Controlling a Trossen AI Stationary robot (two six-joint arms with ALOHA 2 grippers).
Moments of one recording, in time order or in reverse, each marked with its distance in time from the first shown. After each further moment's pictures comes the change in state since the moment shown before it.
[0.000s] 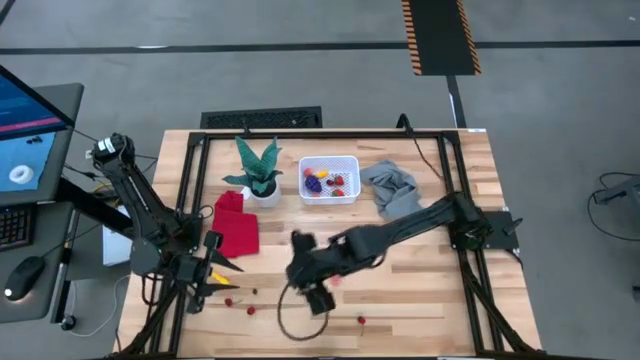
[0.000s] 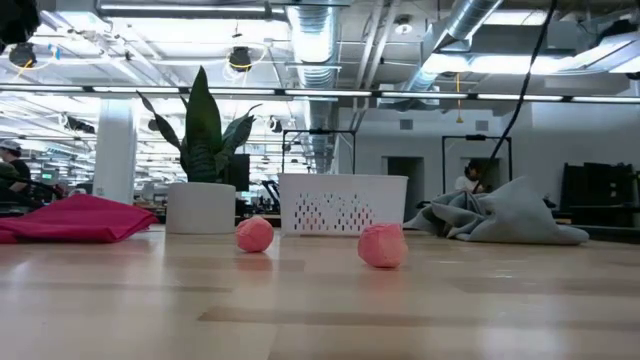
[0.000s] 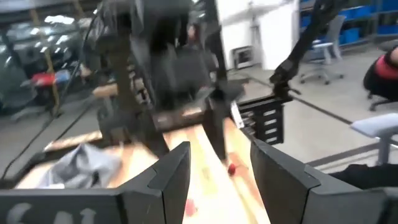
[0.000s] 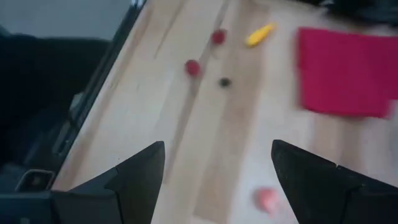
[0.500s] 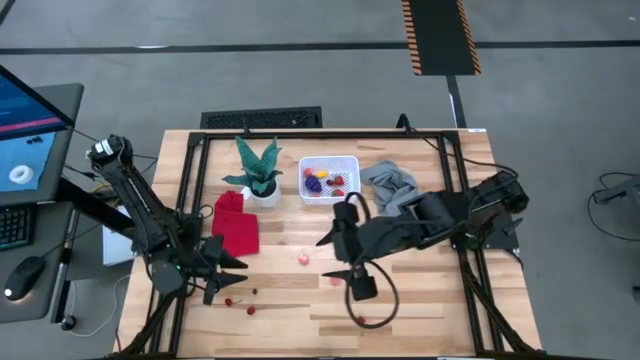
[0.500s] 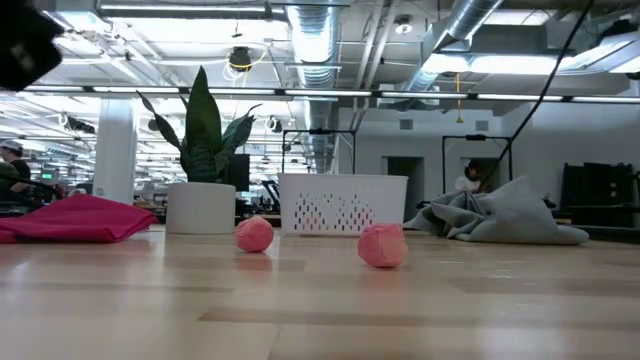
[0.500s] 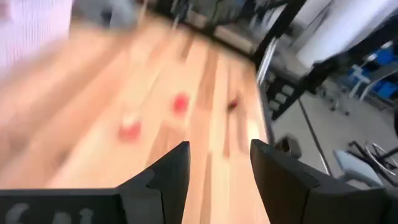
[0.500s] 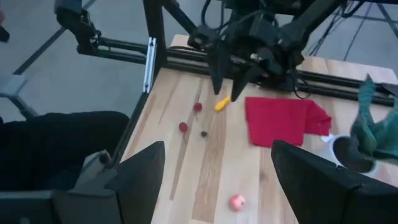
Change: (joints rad) left arm 0.036 0.024 0.000 -0.490 -0.008 -1.071; right arm 0.067 -0.367 0.002 -0.105 0.133 0.080
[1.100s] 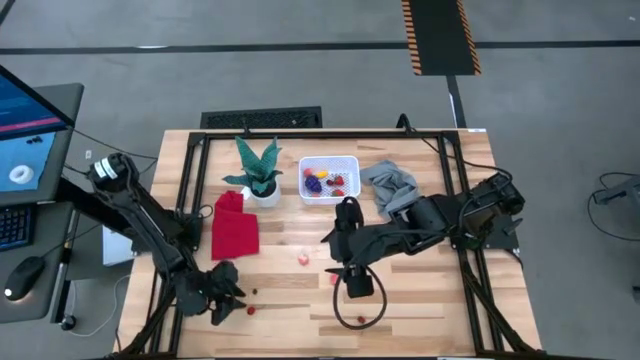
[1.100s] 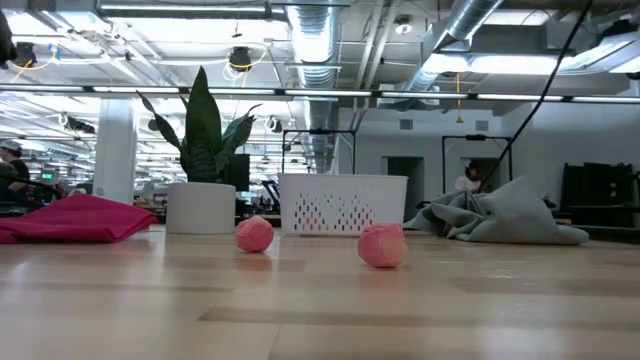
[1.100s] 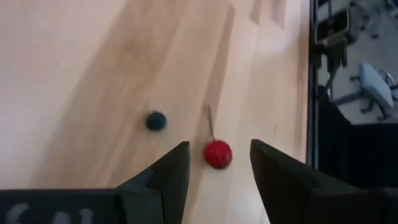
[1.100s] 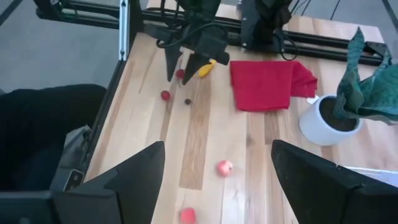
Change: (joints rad) left arm 0.016 0.372 0.001 0.053 0.394 -0.345; right arm 0.002 0.028 -0.002 -0.119 0.067 0.062
